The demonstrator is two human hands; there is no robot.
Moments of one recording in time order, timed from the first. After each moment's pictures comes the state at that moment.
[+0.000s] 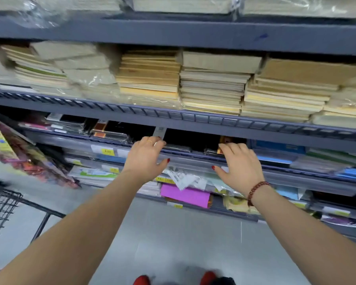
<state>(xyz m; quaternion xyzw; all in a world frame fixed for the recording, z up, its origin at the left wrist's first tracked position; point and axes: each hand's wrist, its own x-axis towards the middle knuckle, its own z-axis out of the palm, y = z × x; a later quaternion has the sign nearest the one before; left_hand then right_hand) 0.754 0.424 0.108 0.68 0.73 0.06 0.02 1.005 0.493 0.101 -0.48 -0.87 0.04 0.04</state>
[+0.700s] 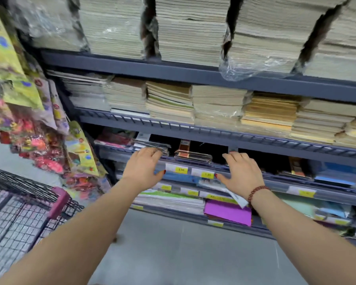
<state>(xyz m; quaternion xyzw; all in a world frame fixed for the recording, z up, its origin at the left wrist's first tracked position) 0.471 0.316 0.160 0.69 0.72 0.02 0.02 0.741 0.398 0.162 -0.51 -0.86 0.01 -0.01</state>
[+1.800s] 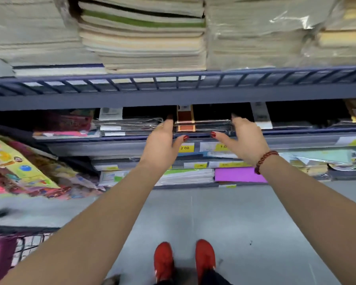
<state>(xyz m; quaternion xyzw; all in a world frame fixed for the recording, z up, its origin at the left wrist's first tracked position) 0.475 0.437 0.022 0.65 0.70 0.21 0.21 0.679 0.478 0.037 -0.63 -0.75 0.18 0.08</state>
